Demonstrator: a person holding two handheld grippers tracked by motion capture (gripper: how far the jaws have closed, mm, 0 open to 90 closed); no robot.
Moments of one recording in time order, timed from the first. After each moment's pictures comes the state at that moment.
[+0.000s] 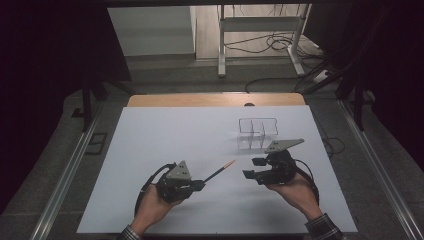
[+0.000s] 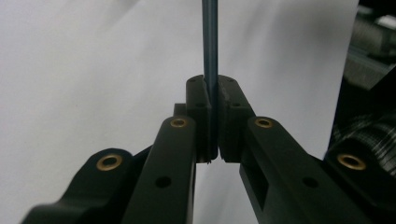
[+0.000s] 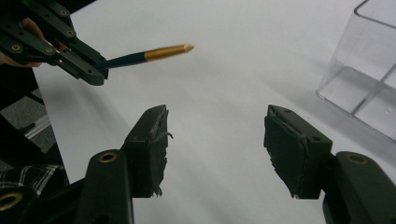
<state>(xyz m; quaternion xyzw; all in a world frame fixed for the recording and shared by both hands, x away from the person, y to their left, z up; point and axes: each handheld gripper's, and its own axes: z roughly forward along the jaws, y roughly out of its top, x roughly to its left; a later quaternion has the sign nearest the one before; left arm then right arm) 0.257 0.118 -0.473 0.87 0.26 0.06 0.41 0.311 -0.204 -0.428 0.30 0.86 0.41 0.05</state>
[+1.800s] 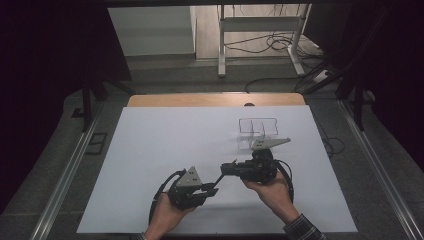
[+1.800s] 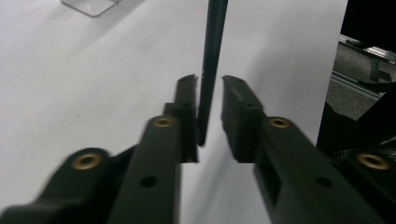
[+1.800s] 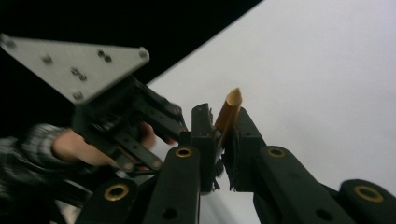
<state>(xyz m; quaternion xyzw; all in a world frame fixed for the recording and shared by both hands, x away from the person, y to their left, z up) 0.244 0.086 -0.482 0.86 0.27 0.06 0.44 0.306 -0.159 -0.427 0.29 0.80 0.52 -0.09</state>
